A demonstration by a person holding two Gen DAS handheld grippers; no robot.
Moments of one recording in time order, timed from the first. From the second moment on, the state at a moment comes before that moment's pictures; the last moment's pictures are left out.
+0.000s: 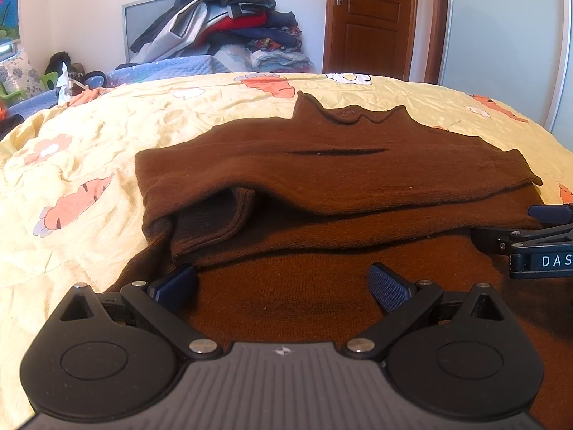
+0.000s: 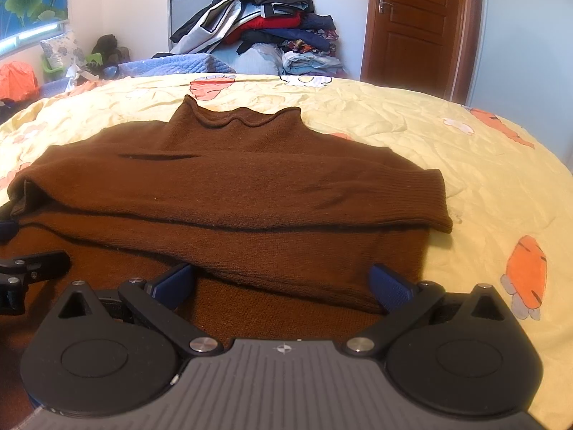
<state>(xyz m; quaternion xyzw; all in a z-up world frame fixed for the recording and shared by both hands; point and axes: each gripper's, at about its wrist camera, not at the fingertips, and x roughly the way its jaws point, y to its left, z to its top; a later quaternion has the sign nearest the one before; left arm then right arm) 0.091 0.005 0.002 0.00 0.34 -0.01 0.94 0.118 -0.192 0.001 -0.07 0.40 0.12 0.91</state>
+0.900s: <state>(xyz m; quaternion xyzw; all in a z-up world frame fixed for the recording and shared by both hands) 0.090 0.005 0.003 0.00 0.34 -0.01 0.94 0.117 -0.193 0.001 -0.07 0.40 0.12 0.91</state>
